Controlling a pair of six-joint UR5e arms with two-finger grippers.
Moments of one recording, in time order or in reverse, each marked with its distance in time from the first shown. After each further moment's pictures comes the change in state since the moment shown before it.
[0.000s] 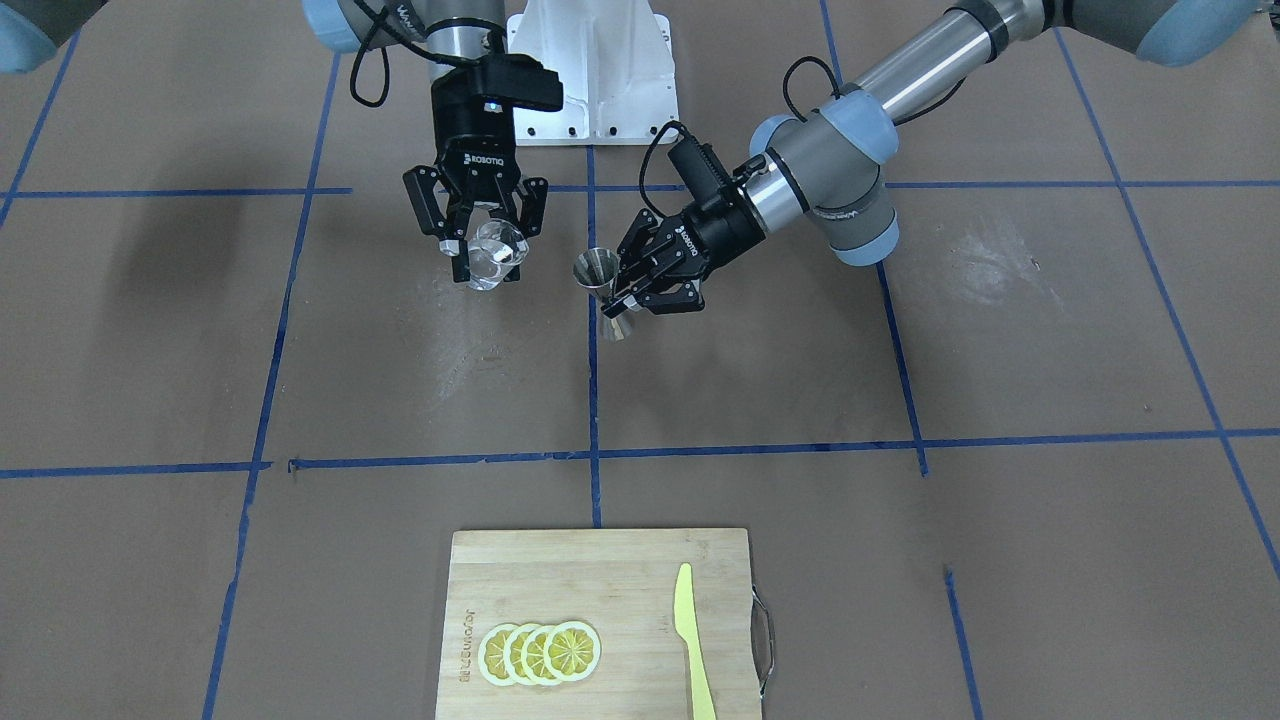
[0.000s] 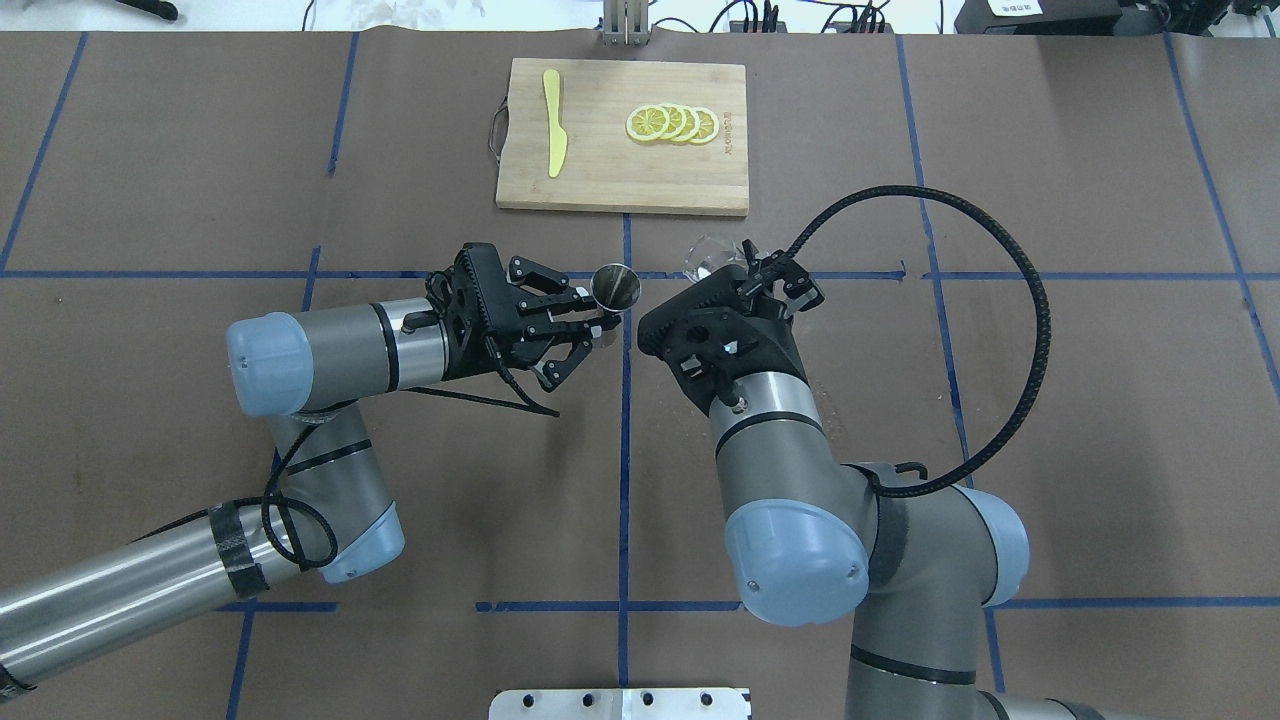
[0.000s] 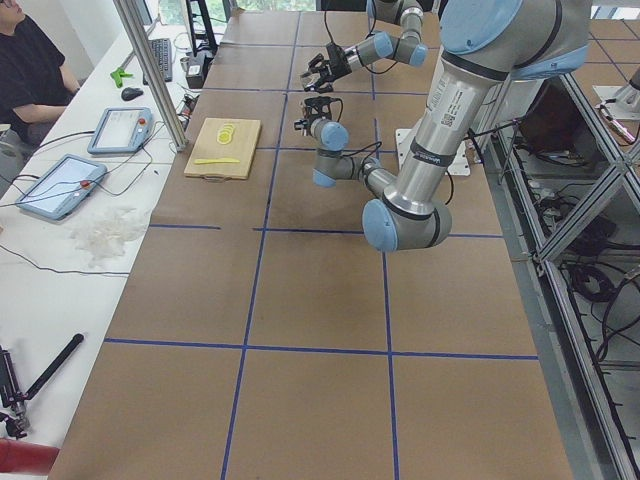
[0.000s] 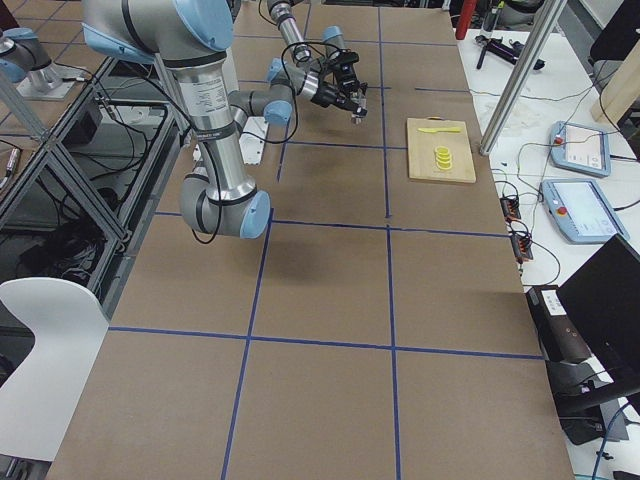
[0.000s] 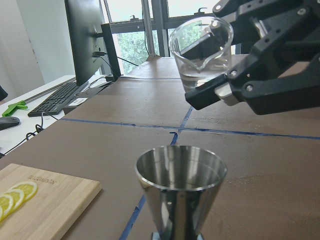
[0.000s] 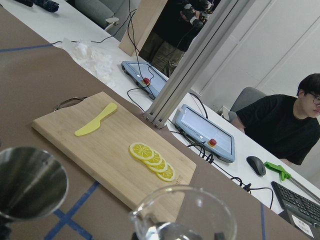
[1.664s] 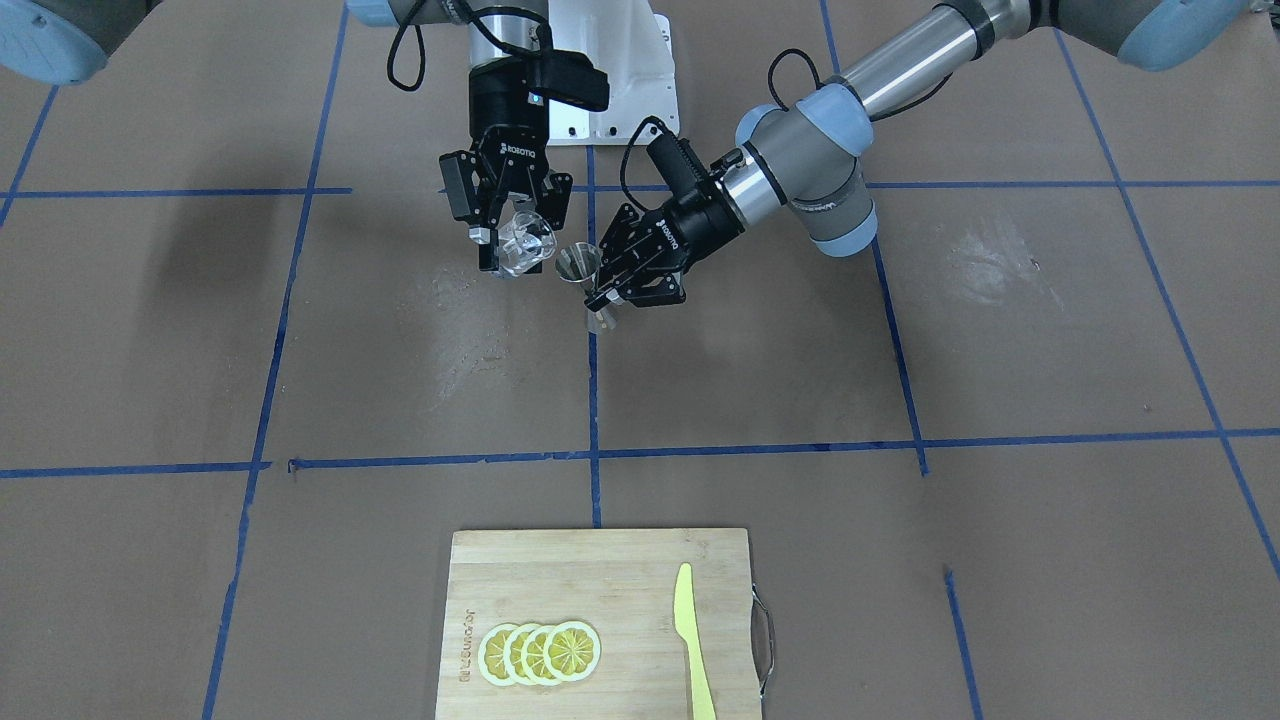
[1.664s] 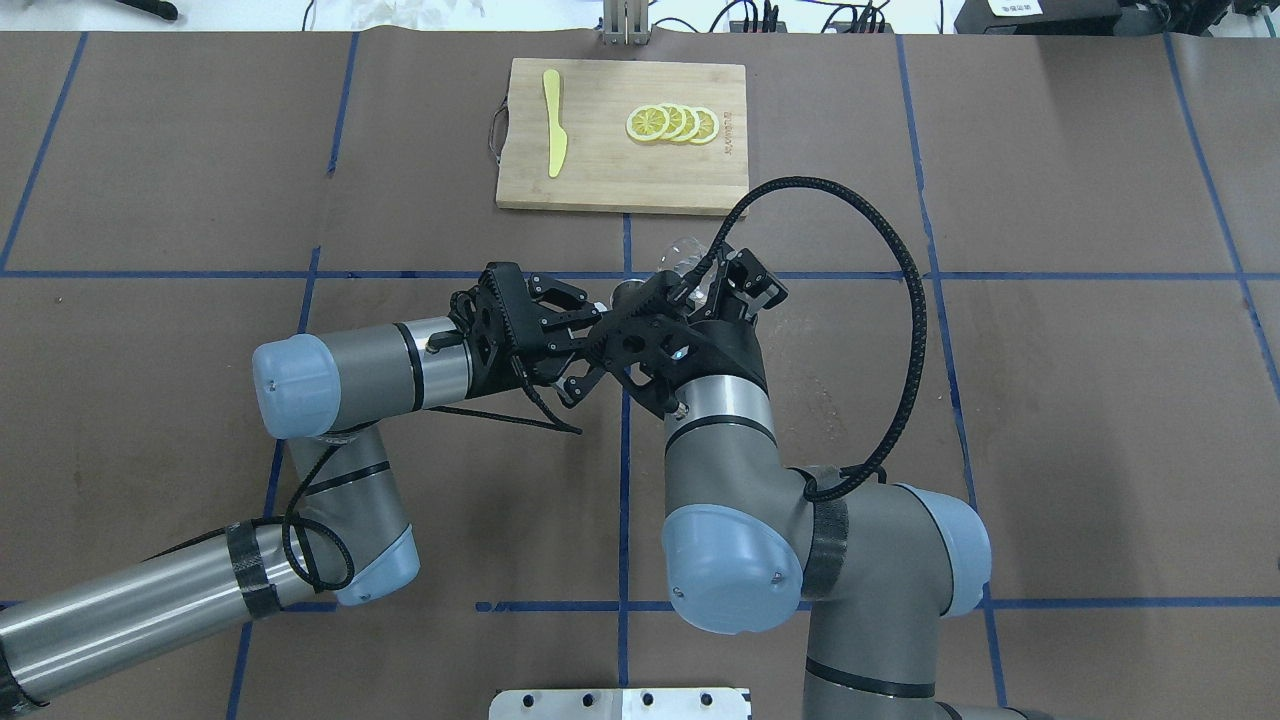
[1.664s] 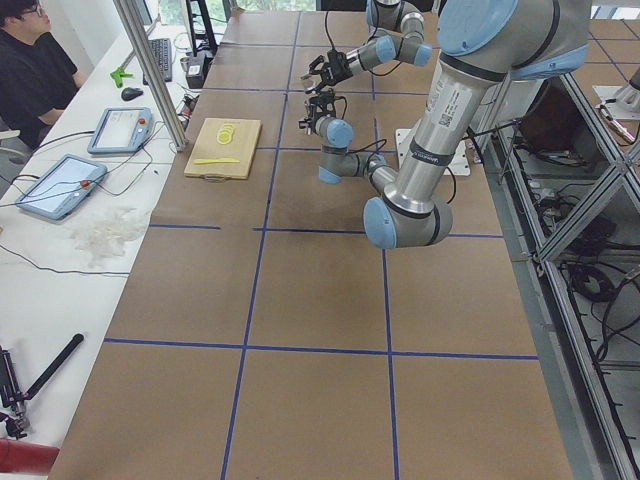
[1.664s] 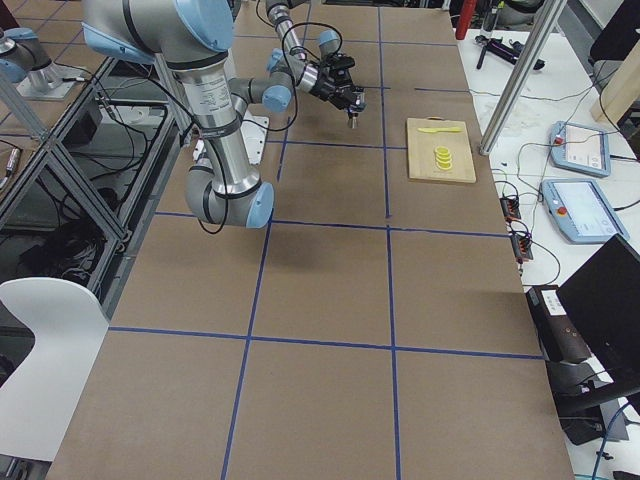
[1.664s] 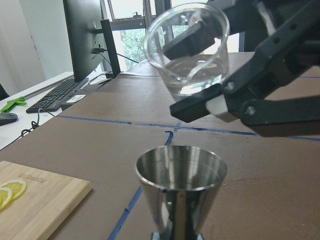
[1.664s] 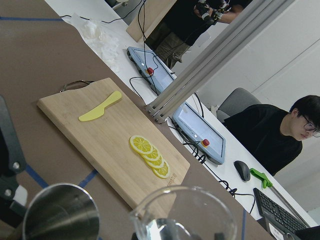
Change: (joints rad) left arm 0.039 -0.013 -0.002 0.019 0.045 -0.001; right arm -0.012 0.078 -0.012 -0.182 -0.024 -0.075
